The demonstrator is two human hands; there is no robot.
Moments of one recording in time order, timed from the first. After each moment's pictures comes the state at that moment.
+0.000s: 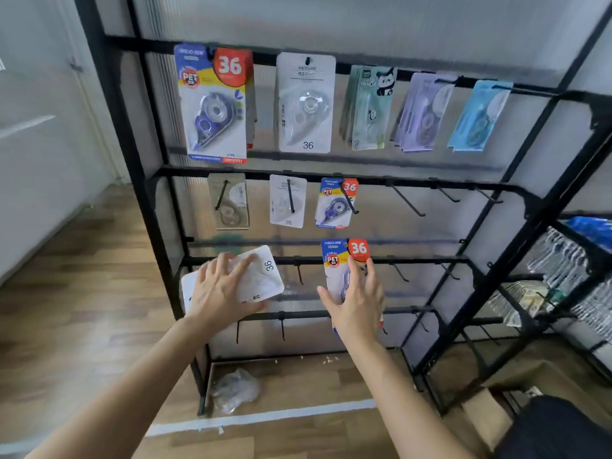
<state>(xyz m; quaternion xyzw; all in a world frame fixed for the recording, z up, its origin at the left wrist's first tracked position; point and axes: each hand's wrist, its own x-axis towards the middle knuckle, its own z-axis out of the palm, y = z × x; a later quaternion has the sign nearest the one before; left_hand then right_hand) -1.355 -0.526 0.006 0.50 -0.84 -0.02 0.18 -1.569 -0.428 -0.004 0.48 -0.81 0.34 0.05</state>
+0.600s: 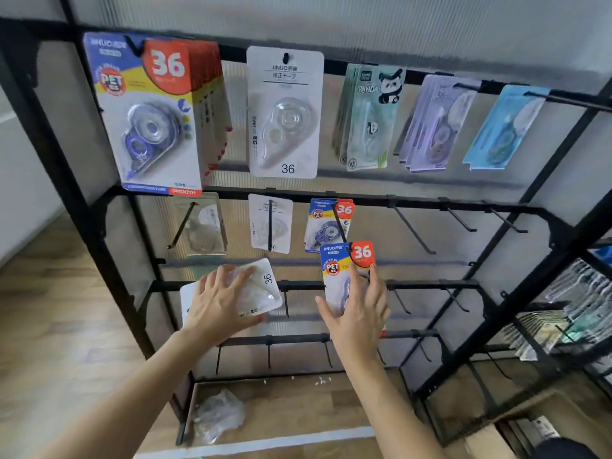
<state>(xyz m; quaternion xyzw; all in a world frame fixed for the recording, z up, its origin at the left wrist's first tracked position) -1.425 -0.616 -0.012 0.50 -0.85 -0.03 0.17 -1.637 -0.515 -0.013 0.48 -0.79 0.35 0.15</state>
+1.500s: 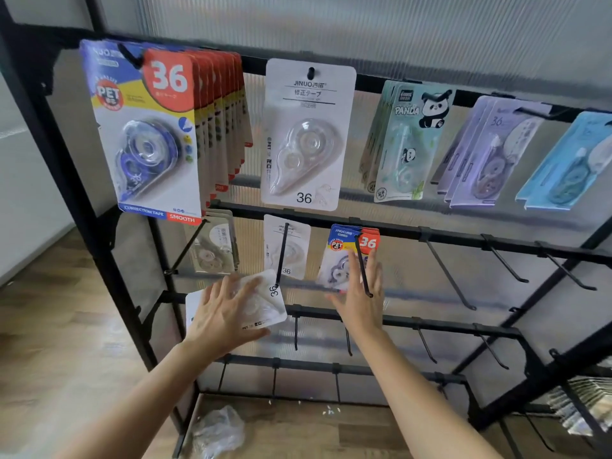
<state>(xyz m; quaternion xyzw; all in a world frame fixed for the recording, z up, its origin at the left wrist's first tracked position) -1.437 -0.651 -0.012 0.53 -0.84 -0.02 0.15 -1.694 -0.636 -0.017 0.60 -0.76 0.24 0.01</state>
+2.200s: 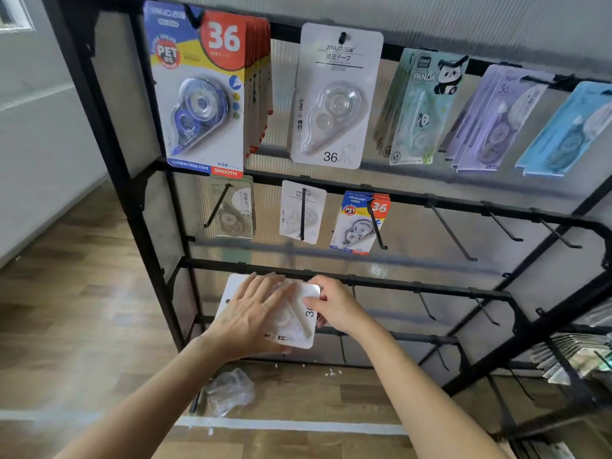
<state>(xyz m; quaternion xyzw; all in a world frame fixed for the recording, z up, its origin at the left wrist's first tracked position) -1.415 -0.579 -0.016 0.34 -0.93 0.01 0.16 -1.607 -0.555 0.014 0.58 -0.65 0.27 -0.41</state>
